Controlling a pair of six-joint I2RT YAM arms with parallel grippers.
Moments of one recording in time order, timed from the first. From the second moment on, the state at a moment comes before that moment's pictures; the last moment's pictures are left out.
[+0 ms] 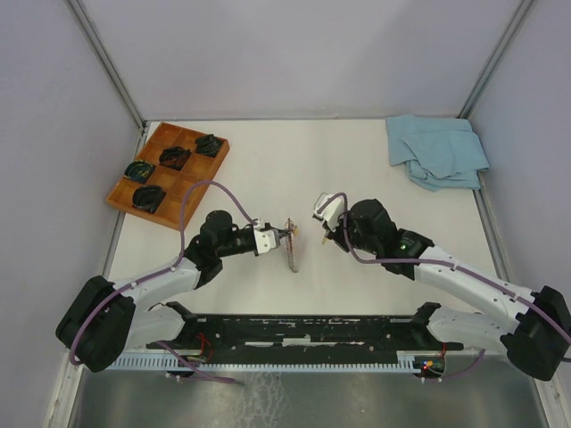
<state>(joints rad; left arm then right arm) -0.61 1.15 0.40 0.55 0.64 0.60 0.80 1.08 0.73 -0.22 0.00 -0.27</state>
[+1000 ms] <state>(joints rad) -0.61 1.14 0.41 0.47 0.73 0.75 0.81 1.14 0.62 0.10 -0.39 -0.77</state>
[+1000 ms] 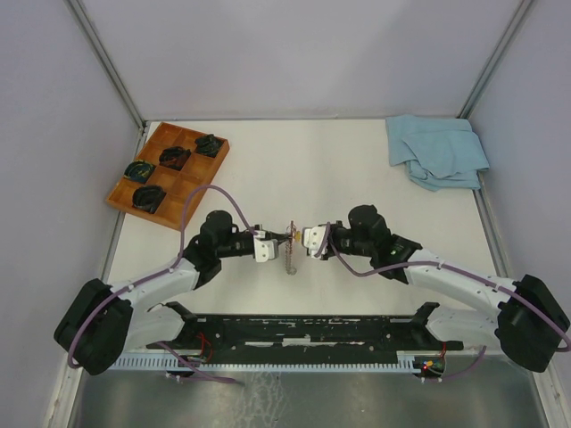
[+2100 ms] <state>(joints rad) -0.61 1.10 0.35 0.54 0.69 0.77 0.89 1.18 0.56 0.28 -0.35 -0.89</state>
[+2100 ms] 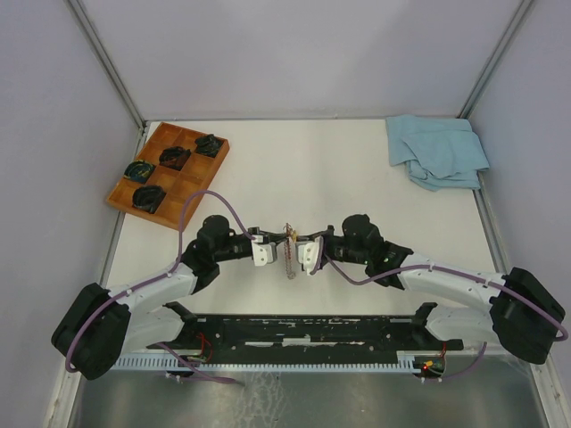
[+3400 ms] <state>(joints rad) -0.61 1.10 0.35 0.54 0.69 0.77 0.94 1.20 0.56 0.31 -0.23 -0.89</state>
